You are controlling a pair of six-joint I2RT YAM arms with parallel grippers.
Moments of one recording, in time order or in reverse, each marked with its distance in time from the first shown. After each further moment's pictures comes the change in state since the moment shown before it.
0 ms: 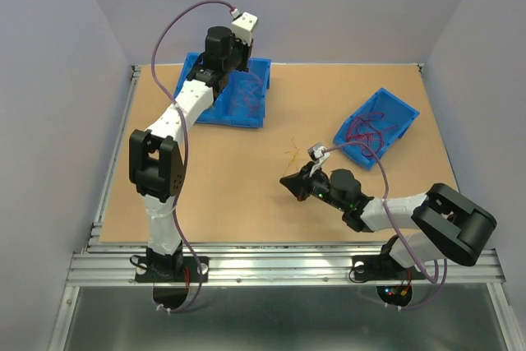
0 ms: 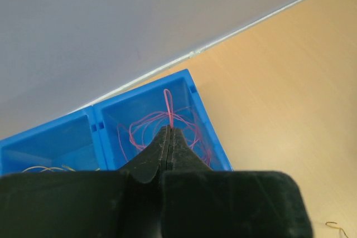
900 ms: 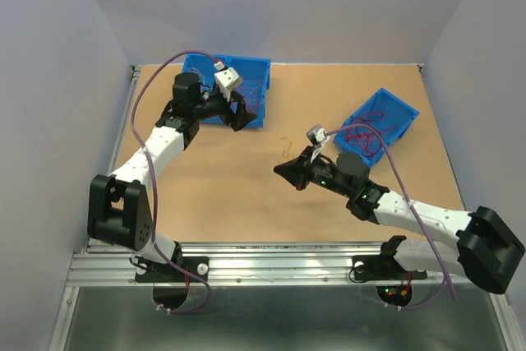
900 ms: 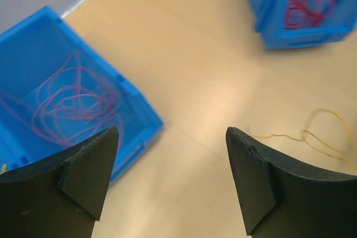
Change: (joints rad) left arm 0.063 -0.430 -0.663 0.136 0.503 0.089; right arm 0.000 -0.225 0.177 -0.338 -0.142 -0.002
